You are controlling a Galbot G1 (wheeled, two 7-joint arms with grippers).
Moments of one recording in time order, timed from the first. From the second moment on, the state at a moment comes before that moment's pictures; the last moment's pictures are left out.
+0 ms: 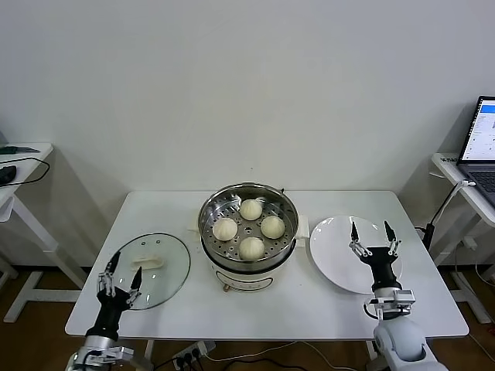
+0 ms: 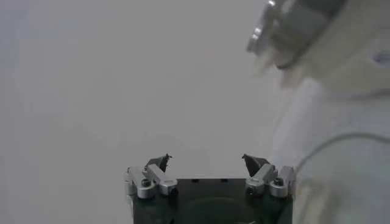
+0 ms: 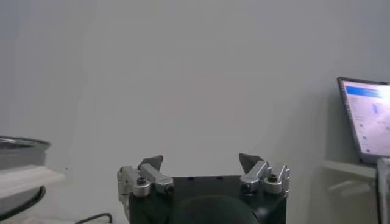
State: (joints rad) left arm 1.55 -1.20 -0.60 -1.77 0.89 -0.14 -0.31; right arm -1.26 1.13 0.48 1.57 0.31 0.41 0.15
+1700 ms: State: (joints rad) left arm 1.21 -1.23 -0.48 -1.36 1.17 -0.01 -0.37; right arm -1.31 1.20 0.52 1.58 0.24 0.42 0.13
